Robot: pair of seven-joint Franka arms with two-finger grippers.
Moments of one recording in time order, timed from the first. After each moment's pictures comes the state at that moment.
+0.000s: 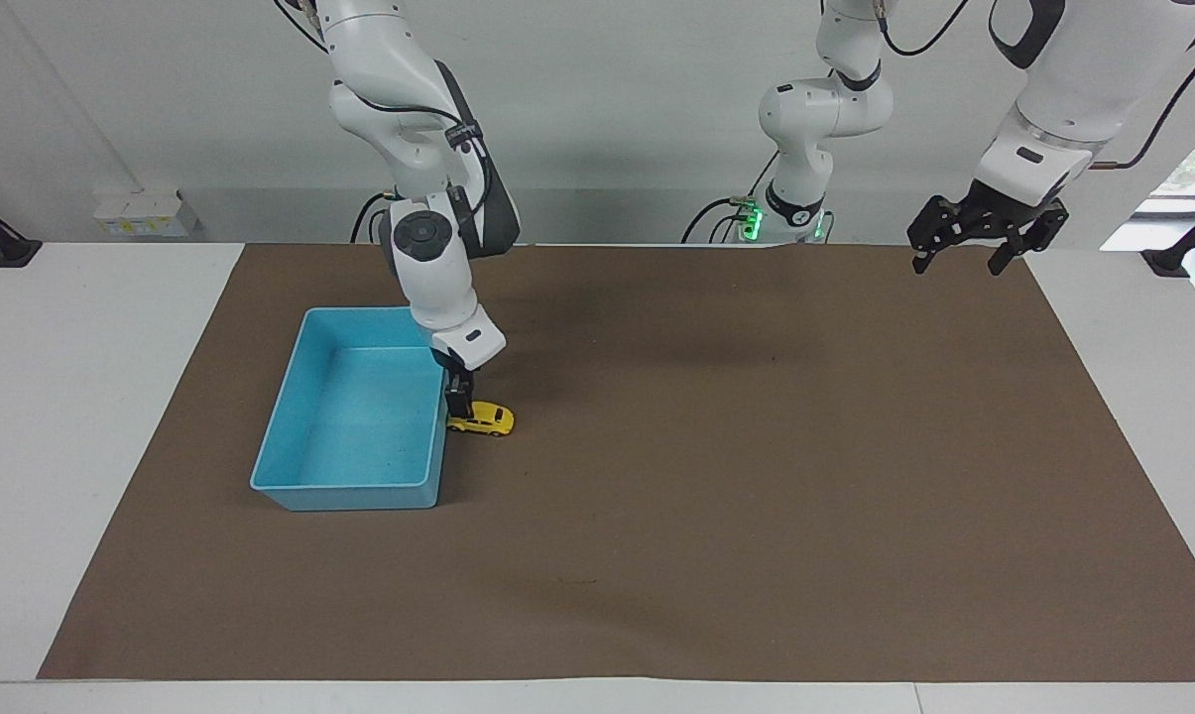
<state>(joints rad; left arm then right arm) 0.07 -0.01 -0.16 -1.54 0.01 1.53 0.00 0.11 0.17 0.18 -2.19 -0.04 2.40 -1.24</state>
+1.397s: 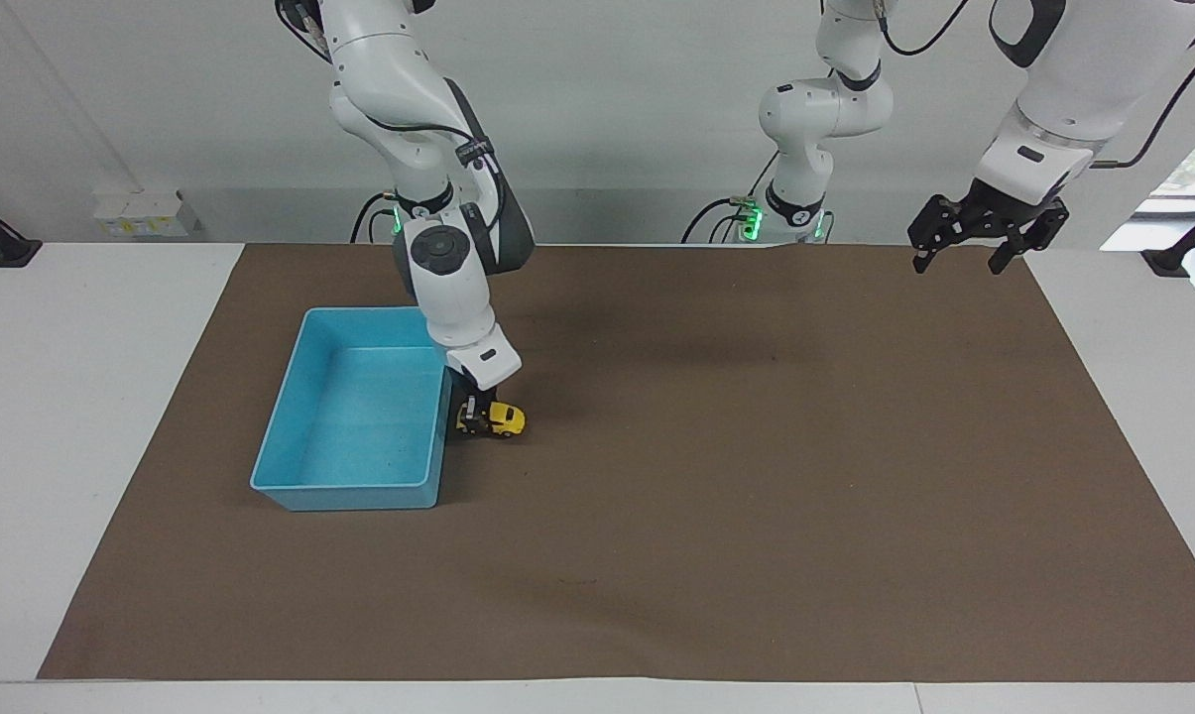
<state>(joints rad) 0.07 -0.01 -0.16 -1.54 0.01 1.52 0.00 0.16 0.27 0.18 -2.00 -0.07 2.38 -1.08</state>
